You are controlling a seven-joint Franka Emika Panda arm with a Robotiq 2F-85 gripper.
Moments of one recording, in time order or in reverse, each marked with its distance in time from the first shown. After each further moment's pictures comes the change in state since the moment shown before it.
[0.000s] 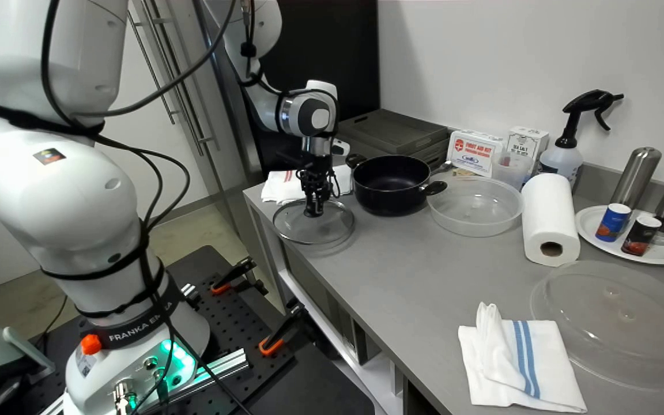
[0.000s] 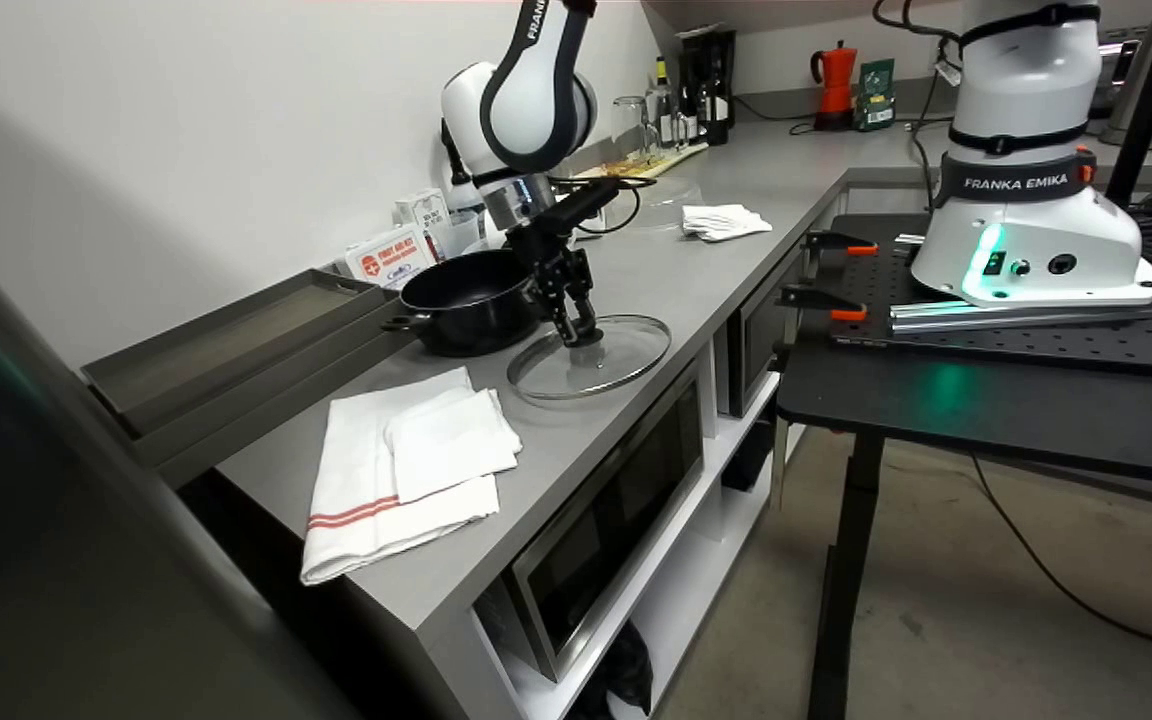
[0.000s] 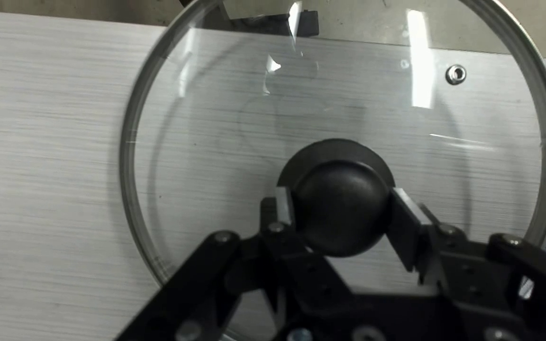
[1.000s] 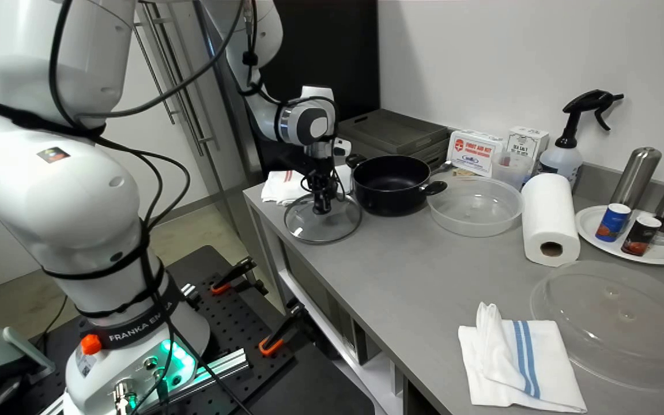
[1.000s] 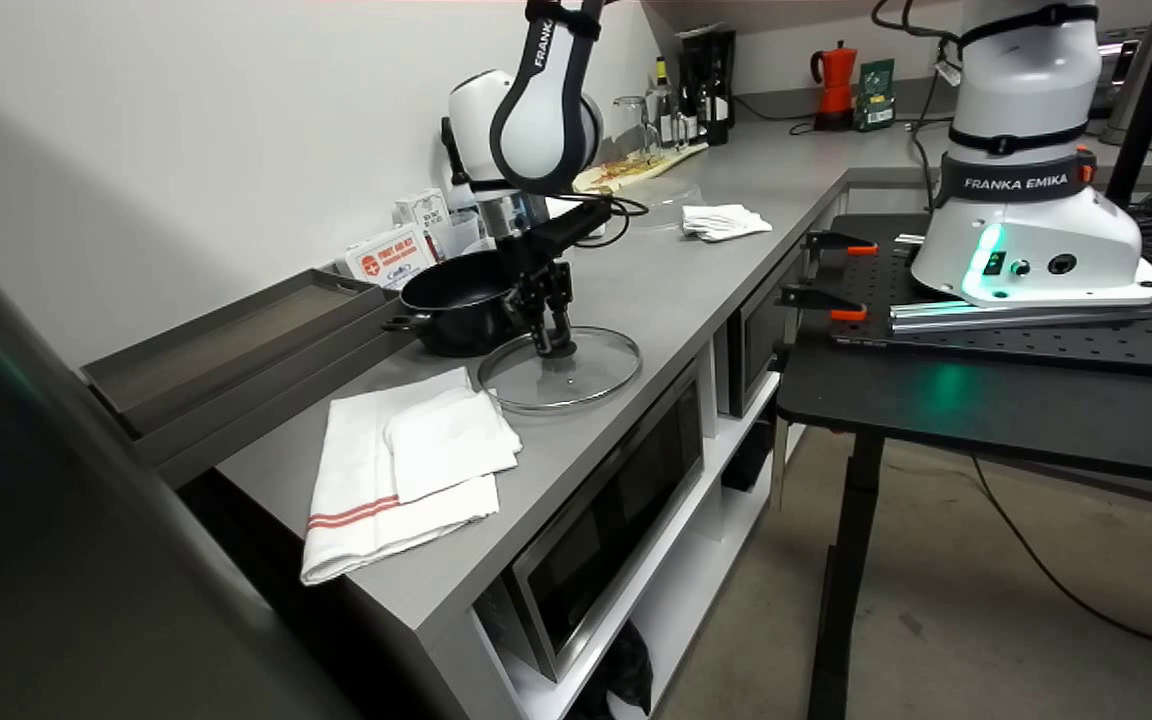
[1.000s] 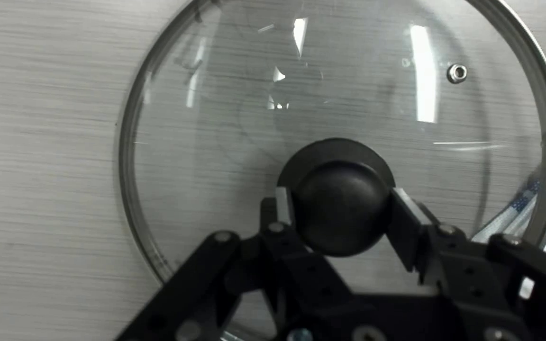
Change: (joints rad) arm 0.034 0.042 -0.026 -0.004 -0.002 0.215 0.000
